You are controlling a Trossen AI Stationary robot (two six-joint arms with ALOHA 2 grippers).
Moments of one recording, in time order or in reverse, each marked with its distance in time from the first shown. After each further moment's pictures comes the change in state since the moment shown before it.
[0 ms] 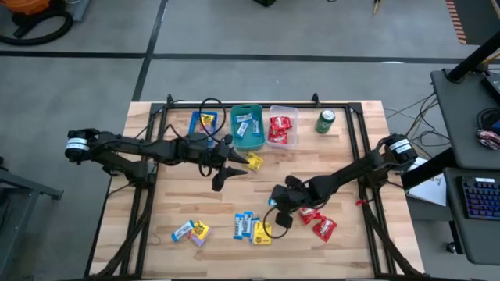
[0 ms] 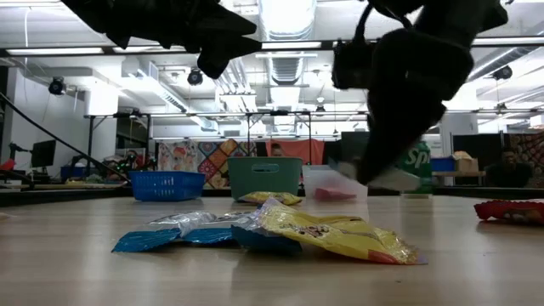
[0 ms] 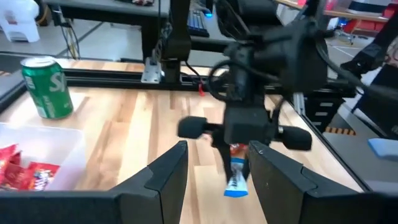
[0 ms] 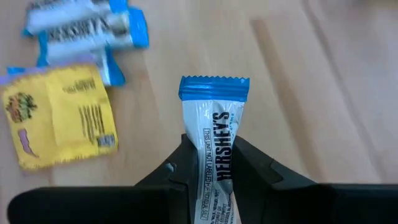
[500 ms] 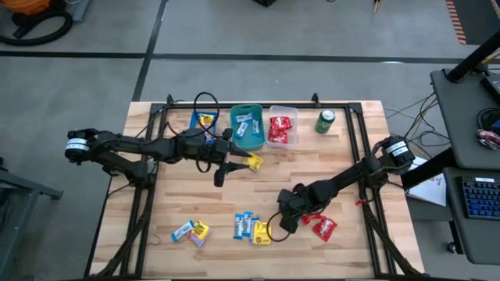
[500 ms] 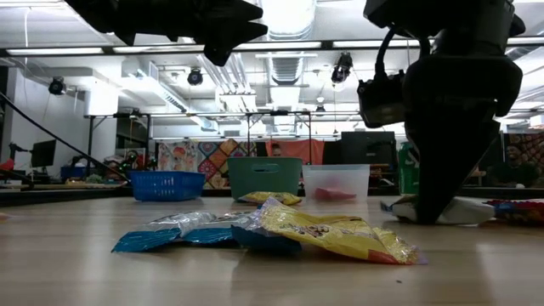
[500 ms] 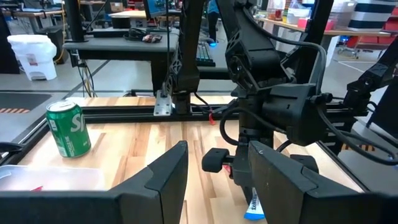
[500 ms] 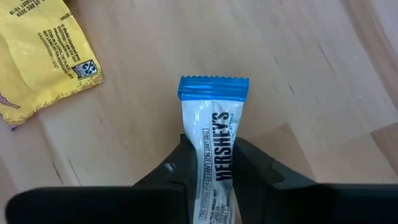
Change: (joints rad) left arm 0.030 0.001 0.015 0.100 0.000 0.058; right arm 0.038 0.064 -0.034 -0.067 -0.146 0.269
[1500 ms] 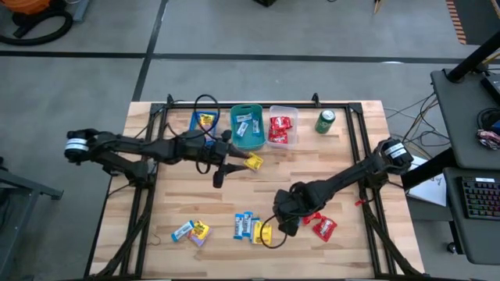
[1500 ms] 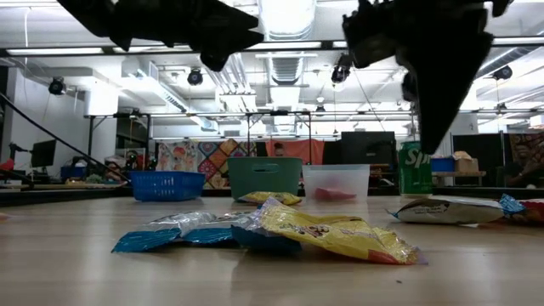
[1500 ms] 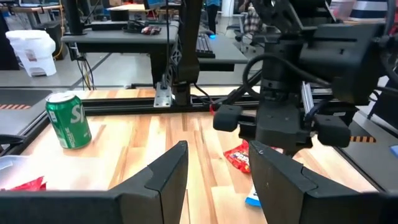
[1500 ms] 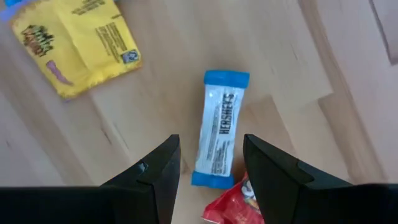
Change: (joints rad) left arm 0.000 -0.005 -0.031 0.000 -0.001 0.019; right arm 0.025 0.004 0.352 -0.505 -0.007 -0.007
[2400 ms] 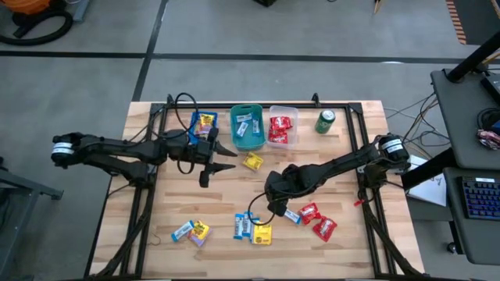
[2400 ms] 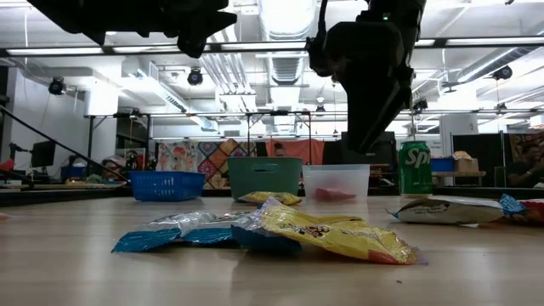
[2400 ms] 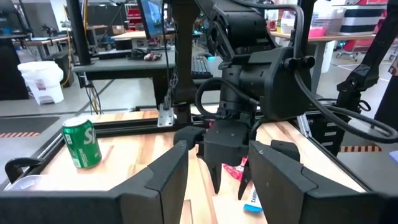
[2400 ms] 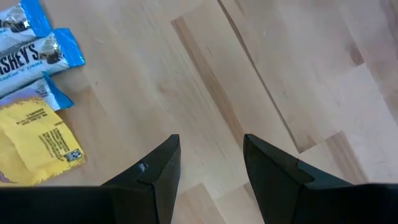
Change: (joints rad) left arm 0.000 -0.201 -0.107 -0.003 0.000 0.037; right arm -0.156 0.002 0.010 0.056 0.140 -0.139
